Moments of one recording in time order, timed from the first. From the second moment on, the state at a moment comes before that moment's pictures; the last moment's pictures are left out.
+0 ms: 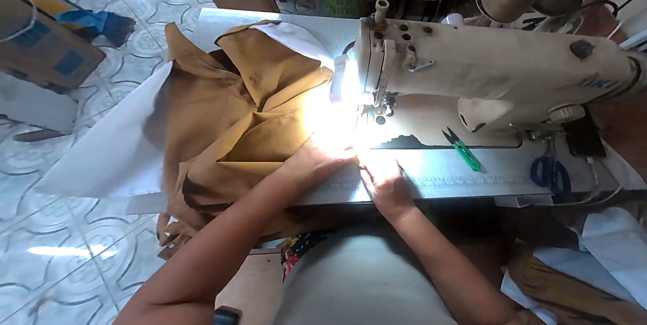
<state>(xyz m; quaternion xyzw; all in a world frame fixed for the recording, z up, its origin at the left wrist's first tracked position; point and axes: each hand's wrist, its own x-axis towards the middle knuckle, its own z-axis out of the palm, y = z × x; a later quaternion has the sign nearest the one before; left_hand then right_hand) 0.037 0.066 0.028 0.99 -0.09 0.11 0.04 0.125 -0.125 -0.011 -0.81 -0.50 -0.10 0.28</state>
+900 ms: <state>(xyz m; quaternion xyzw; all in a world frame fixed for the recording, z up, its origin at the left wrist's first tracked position) 0.077 0.080 0.029 0.98 0.05 0.17 0.04 0.173 -0.076 0.000 -0.79 -0.51 -0.11 0.32</state>
